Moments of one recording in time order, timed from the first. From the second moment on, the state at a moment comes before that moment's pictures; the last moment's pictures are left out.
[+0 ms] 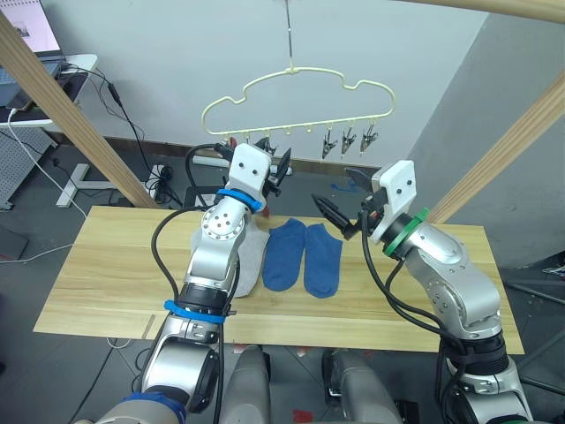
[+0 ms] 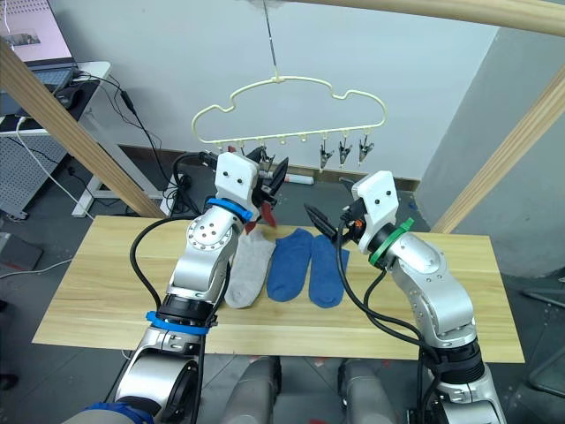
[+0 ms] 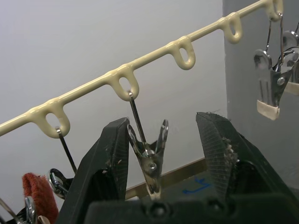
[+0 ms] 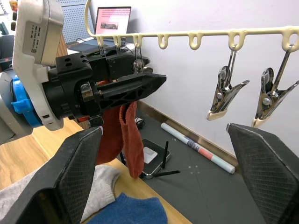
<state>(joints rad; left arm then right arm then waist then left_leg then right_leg) -0.64 0.18 -0.04 0.22 -0.02 0.01 -0.25 -0.41 -0.27 0.08 -0.42 0.30 0.56 0.42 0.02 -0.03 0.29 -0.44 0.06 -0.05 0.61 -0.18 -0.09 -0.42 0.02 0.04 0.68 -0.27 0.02</state>
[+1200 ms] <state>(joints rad) -0.68 0.25 0.43 0.03 -0.92 0.95 -0.30 -0.58 -0.13 0.34 0.56 -0.06 0.29 0.32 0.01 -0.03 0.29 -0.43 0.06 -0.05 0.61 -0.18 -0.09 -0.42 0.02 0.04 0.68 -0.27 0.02</state>
